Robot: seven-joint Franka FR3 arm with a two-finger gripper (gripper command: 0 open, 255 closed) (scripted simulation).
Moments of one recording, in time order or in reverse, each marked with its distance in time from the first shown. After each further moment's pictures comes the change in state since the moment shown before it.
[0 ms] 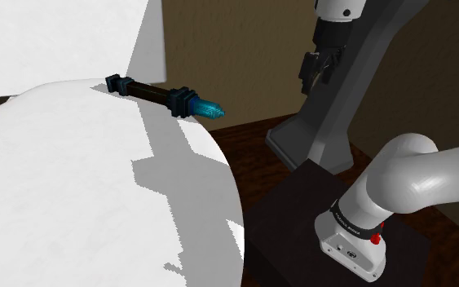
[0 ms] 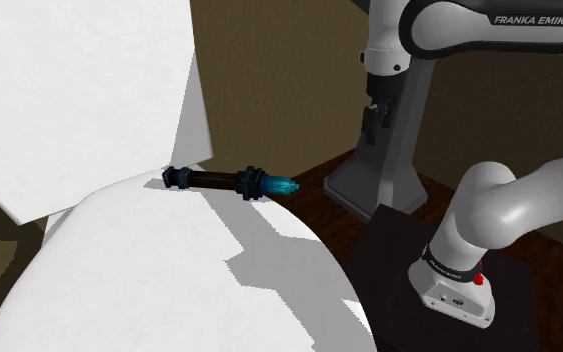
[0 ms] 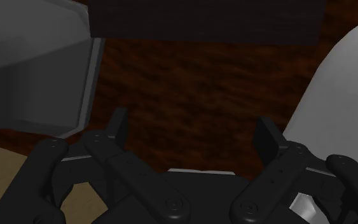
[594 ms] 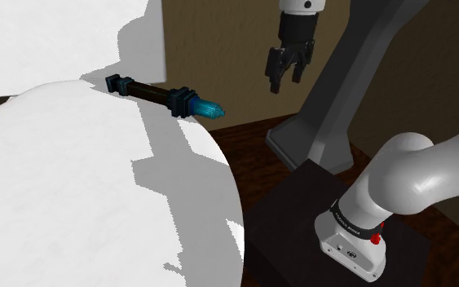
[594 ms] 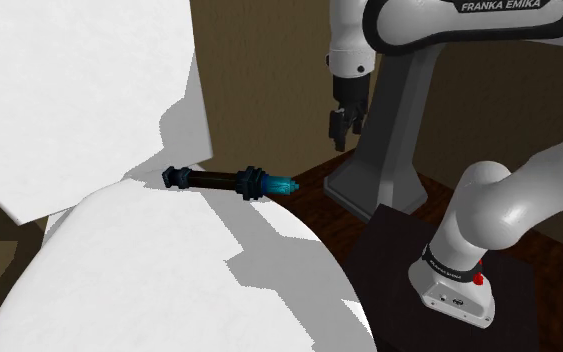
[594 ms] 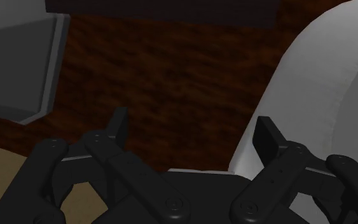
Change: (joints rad) arm 0.048 0.193 0.101 0.137 0.104 0.040 0.094
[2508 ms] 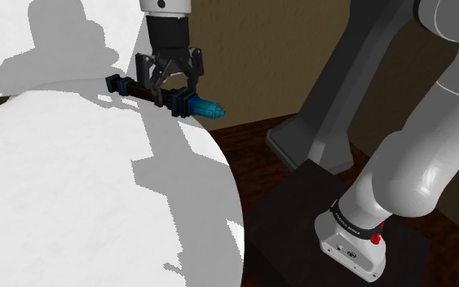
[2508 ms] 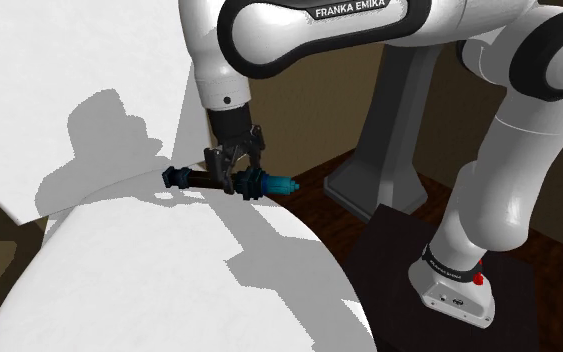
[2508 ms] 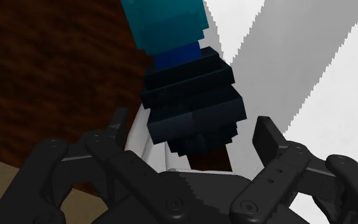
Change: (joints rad) arm 0.122 0.689 0.248 0.577 0.059 0.103 0.271
